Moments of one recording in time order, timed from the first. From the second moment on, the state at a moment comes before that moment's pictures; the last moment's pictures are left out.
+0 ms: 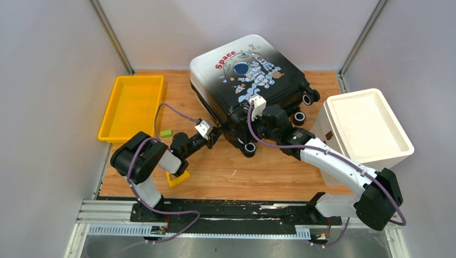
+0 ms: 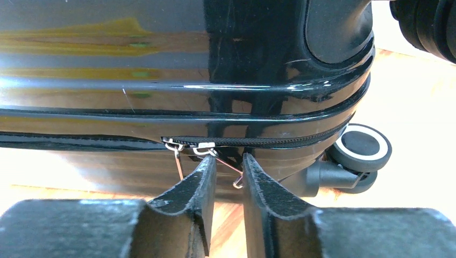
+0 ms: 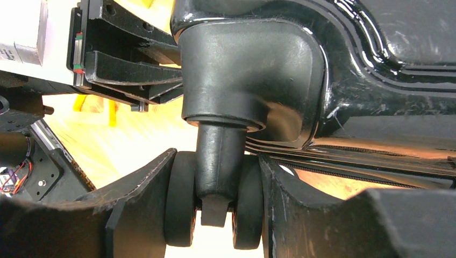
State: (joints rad) left arm -0.52 1.72 0.34 1.43 0.36 0.05; right arm 0.74 1.25 0.96 -0.20 -0.11 0.22
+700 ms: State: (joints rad) left arm -0.52 1.72 0.35 1.41 0.31 -0.01; right arm 0.74 1.25 0.96 -0.20 -0.11 0.24
